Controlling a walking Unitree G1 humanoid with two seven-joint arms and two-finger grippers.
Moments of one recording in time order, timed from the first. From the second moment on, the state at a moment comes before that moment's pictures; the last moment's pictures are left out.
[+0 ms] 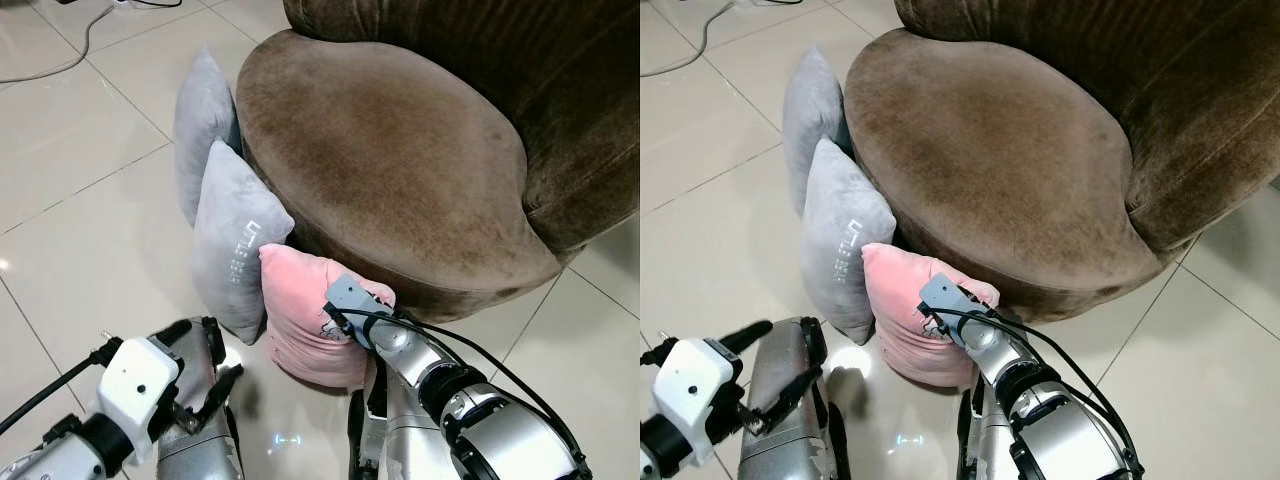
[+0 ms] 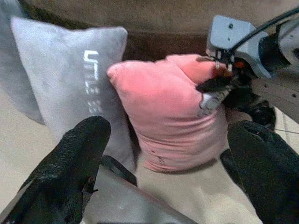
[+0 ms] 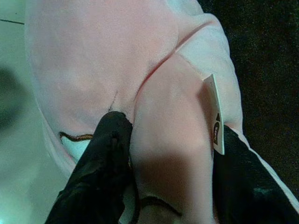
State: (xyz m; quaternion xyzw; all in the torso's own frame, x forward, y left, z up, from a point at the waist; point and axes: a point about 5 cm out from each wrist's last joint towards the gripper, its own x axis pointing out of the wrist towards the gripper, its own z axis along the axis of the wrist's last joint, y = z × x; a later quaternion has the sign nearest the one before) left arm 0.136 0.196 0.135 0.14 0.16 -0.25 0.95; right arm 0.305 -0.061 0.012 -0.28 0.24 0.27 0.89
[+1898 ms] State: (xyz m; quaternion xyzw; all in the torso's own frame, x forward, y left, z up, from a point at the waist) left arm 0.143 0.190 0.119 0.09 0.20 -0.22 0.95; right arm 0.286 -0.070 0.012 -0.11 0.16 0.38 0.91
